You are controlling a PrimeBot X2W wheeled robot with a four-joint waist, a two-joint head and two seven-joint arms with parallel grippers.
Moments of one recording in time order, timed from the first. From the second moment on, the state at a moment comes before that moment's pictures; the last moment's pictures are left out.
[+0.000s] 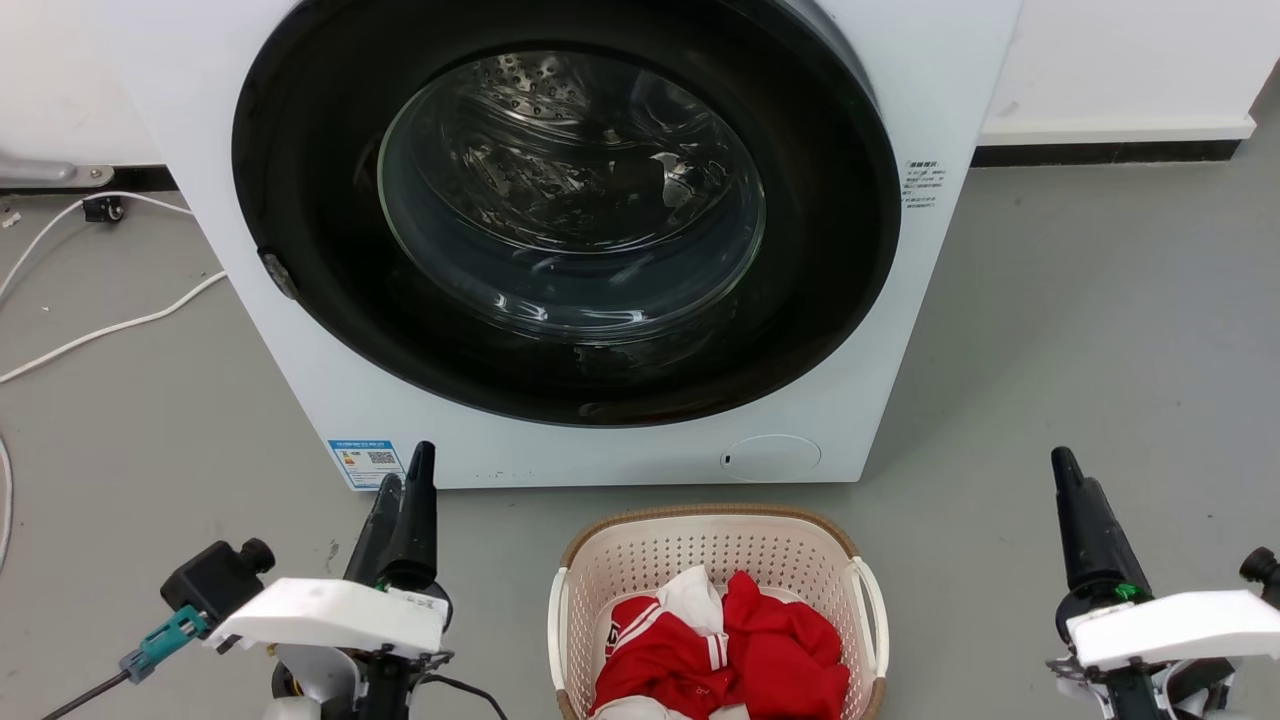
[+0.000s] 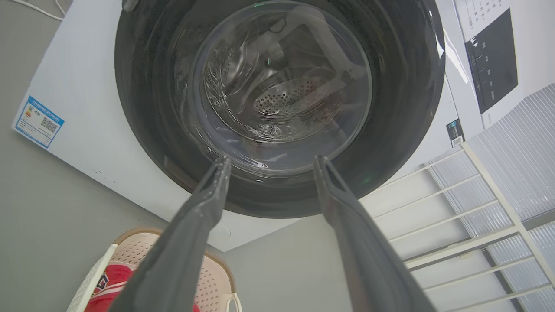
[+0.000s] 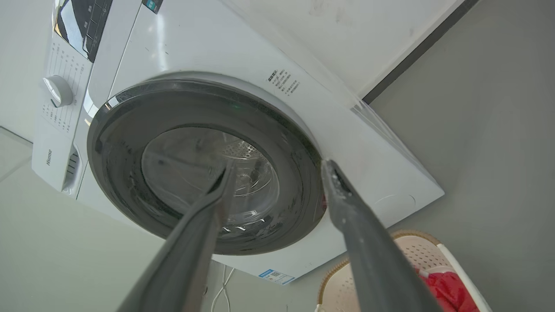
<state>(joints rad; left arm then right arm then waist) -0.07 0.05 -0.04 0.12 -0.98 -0.07 -0.05 -0.02 -0.07 -0.05 0.12 0.97 0.13 -0.05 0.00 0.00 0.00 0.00</state>
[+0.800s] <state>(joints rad) -0.08 0.05 -0.10 0.15 -0.63 -0.03 -0.12 0.00 -0.07 -0.03 0.10 0.57 0.13 -0.10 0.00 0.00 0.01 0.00</state>
